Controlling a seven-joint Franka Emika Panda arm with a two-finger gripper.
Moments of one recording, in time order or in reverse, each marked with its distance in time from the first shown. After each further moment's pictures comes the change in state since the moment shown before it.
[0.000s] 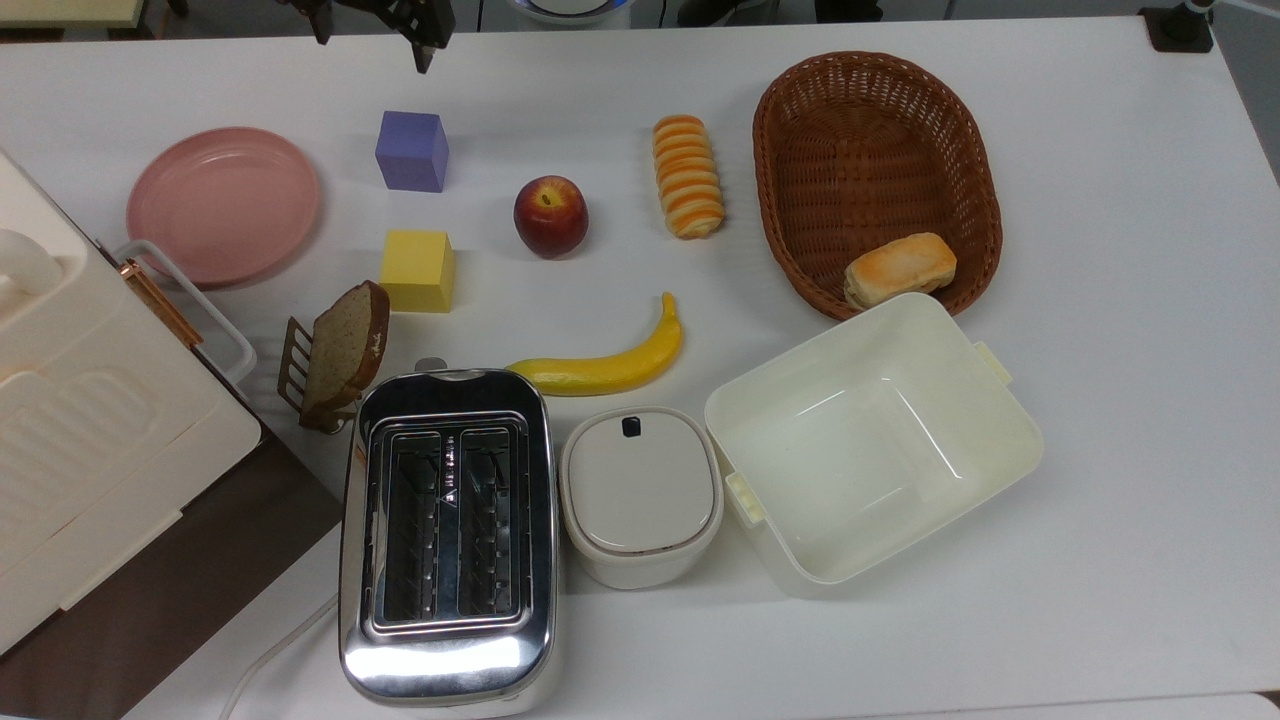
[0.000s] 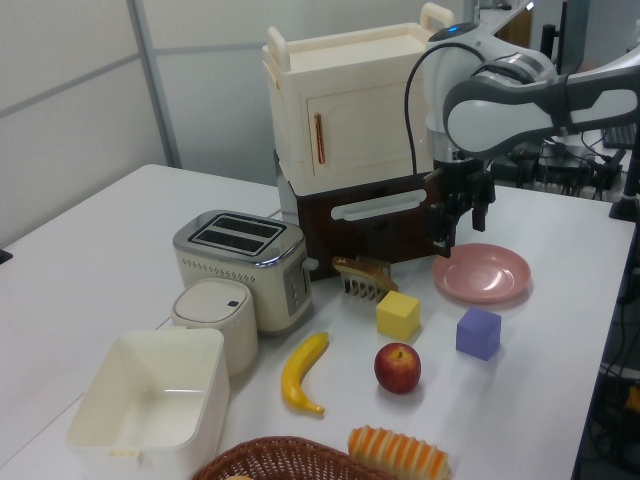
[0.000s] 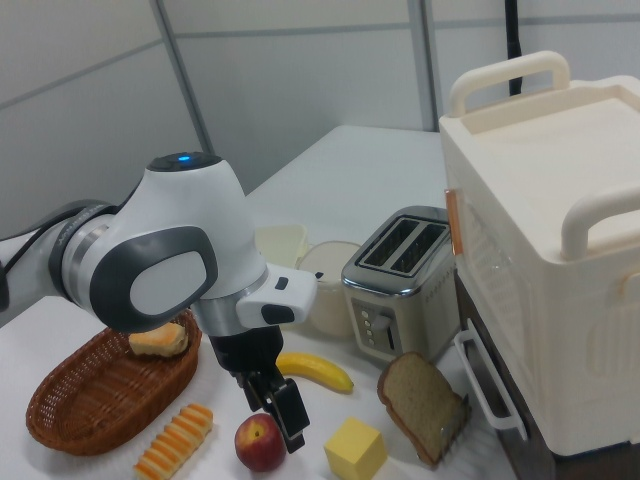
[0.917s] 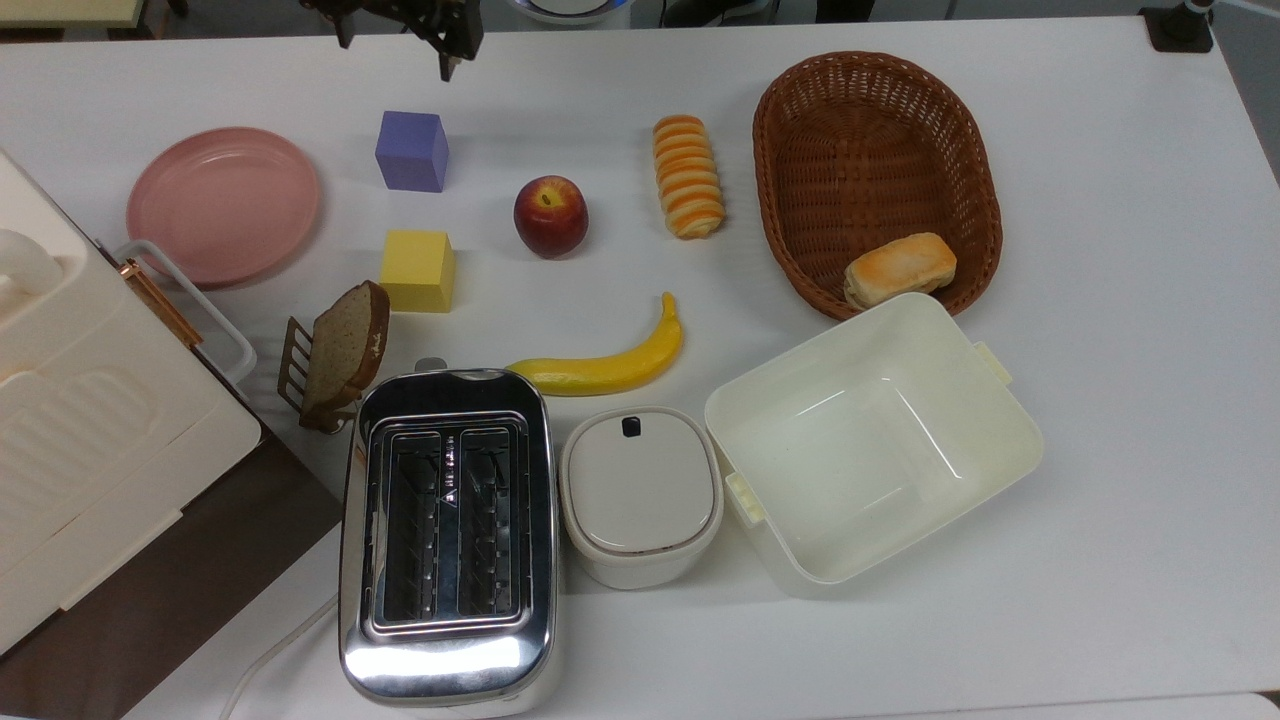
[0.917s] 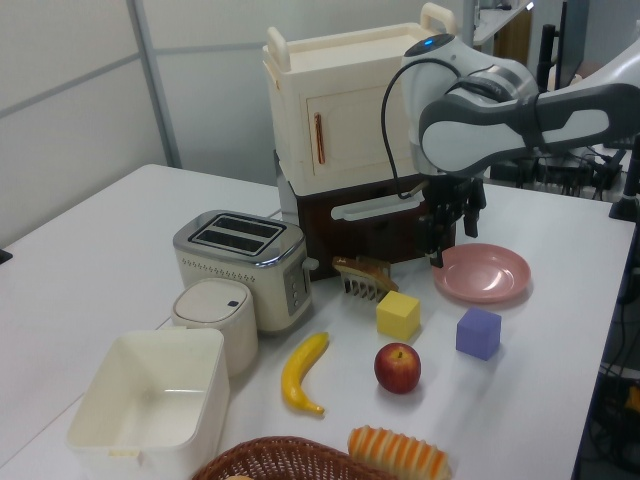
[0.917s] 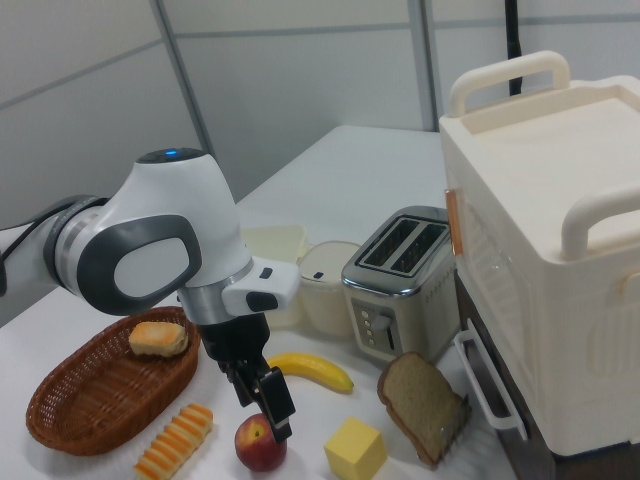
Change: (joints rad) arm -0.727 0.059 0.739 -0.001 0.088 0.000 -0.038
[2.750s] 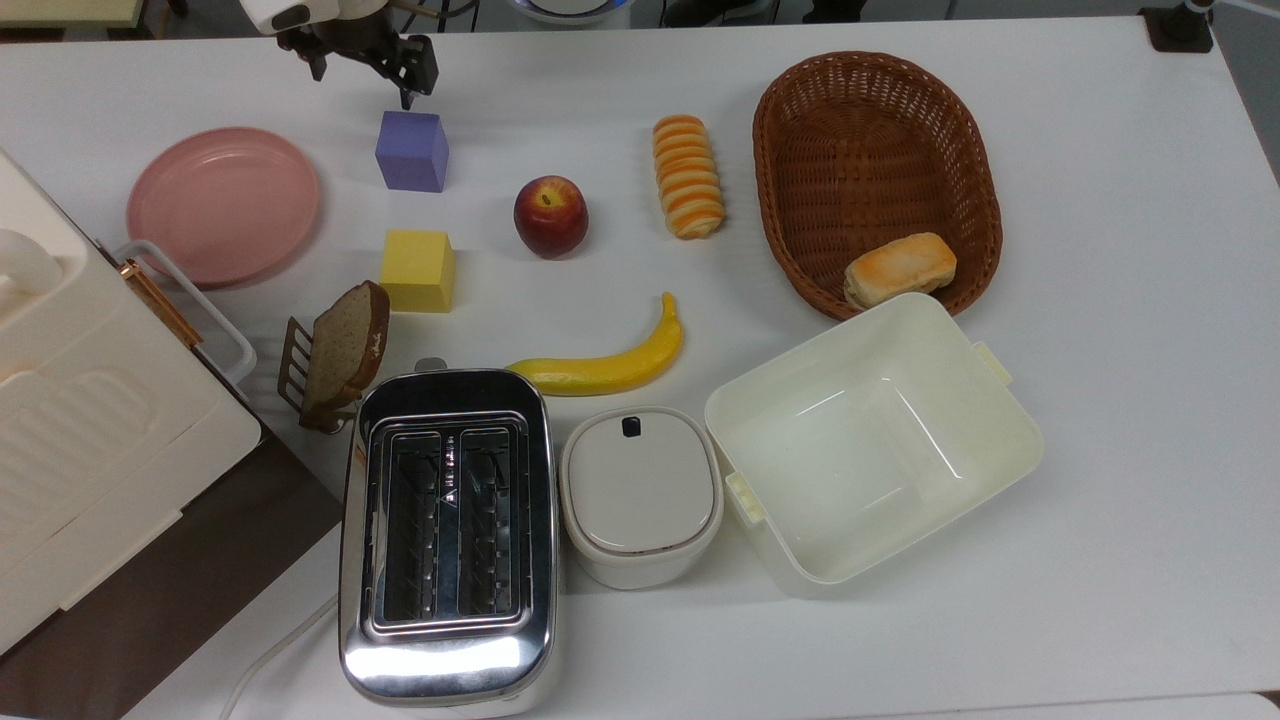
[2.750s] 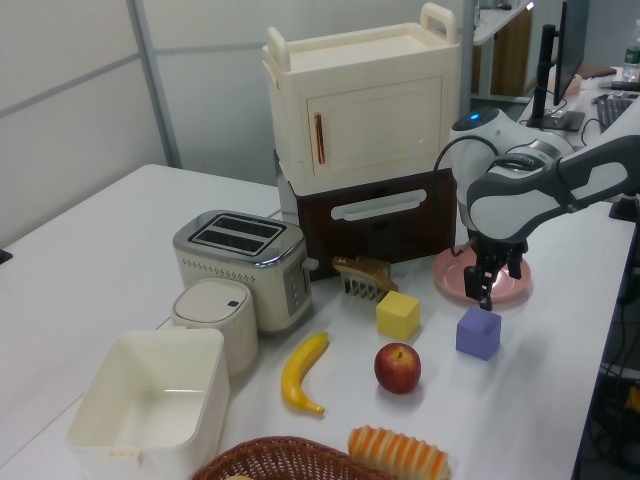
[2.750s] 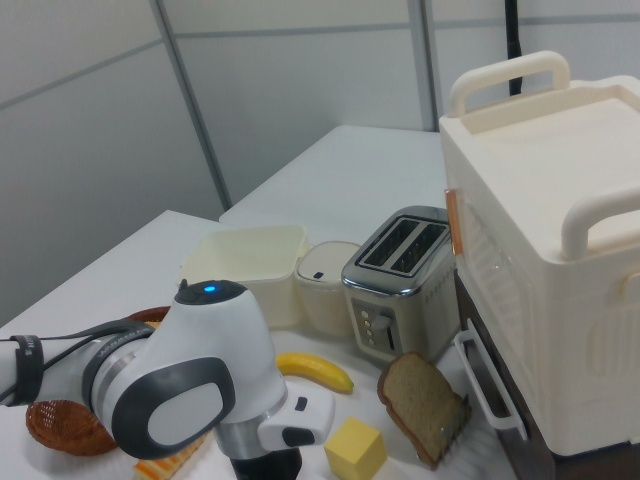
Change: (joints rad) arm 0.021 -0.021 -0.174 -0.319 -0.119 0.280 -0.073
